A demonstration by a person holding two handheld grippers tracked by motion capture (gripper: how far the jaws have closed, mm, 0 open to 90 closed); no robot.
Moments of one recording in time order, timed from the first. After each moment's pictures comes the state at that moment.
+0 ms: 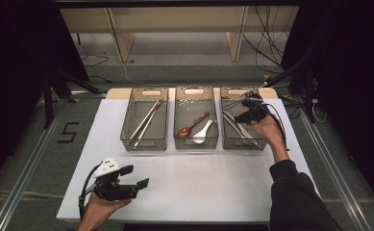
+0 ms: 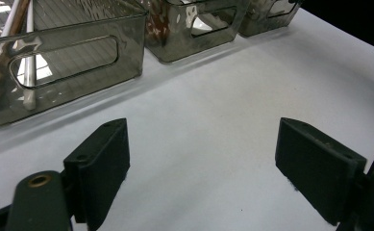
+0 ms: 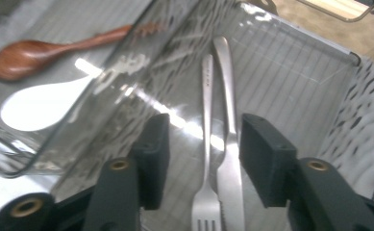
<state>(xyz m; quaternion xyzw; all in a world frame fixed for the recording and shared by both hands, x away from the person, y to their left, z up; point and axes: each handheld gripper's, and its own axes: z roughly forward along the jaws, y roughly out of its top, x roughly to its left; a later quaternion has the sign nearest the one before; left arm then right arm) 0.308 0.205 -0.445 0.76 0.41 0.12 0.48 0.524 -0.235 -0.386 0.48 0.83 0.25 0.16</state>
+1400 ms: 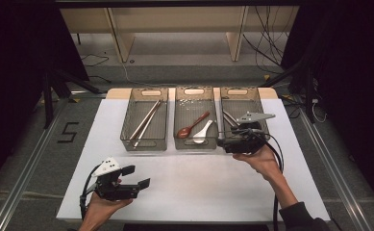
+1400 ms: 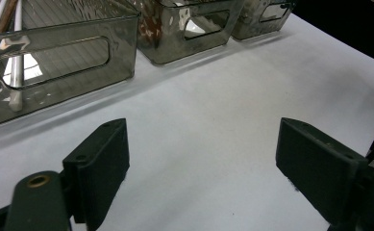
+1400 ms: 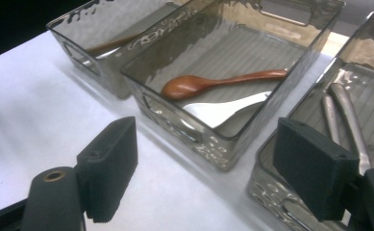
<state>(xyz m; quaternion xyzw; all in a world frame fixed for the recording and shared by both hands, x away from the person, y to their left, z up) 0.310 0.203 -0.446 0.76 0.41 0.10 0.49 0.410 -0.203 -0.380 0.38 0.81 0.42 0.15</state>
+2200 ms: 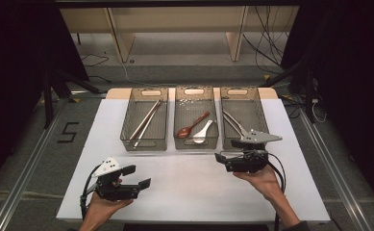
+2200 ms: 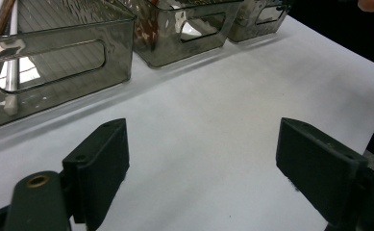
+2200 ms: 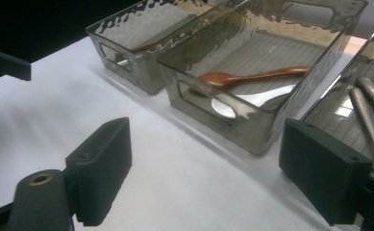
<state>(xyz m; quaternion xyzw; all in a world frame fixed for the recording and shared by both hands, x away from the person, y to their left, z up) 0.309 0.202 -0.445 0.76 0.41 0.10 0.50 0.365 -0.206 -0.401 0.37 0.79 0.47 0.15</state>
